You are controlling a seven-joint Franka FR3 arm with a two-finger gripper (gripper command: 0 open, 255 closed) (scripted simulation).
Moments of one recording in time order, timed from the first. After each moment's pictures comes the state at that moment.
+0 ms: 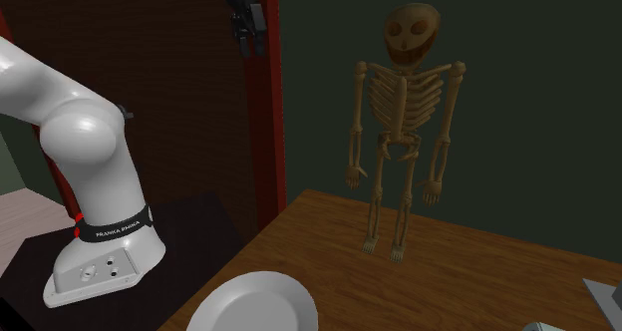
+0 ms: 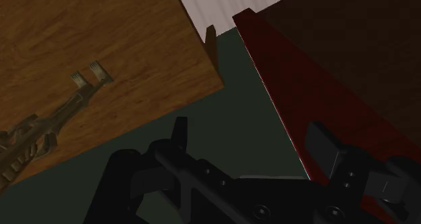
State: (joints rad) arm 0.02 -0.74 0.00 -2.27 -0.02 1.66 0.00
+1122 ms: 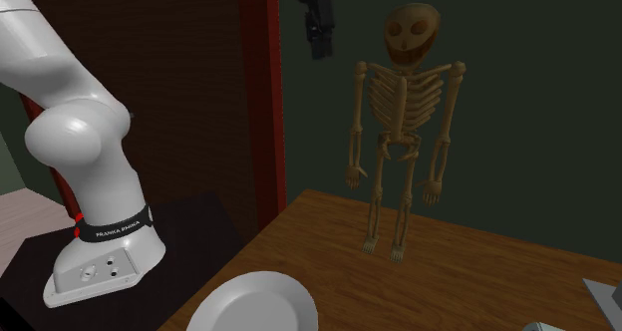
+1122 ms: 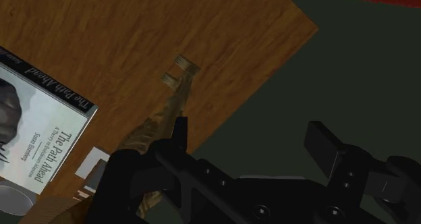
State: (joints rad) arm -0.17 -0.37 -0.13 -2.00 -0.13 1.74 0.12
